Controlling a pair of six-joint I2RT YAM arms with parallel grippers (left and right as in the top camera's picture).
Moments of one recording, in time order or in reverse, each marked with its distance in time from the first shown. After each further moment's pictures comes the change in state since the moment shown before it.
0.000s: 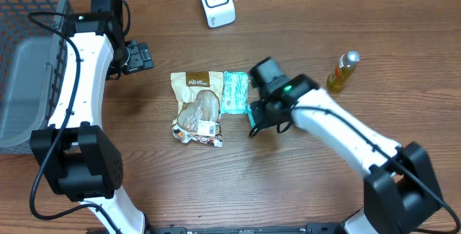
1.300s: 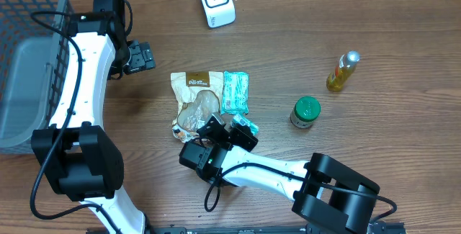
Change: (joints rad) left arm -0.009 0.000 0.000 0.000 0.000 0.000; right arm 0.520 0.226 -0.035 0.014 0.859 0.035
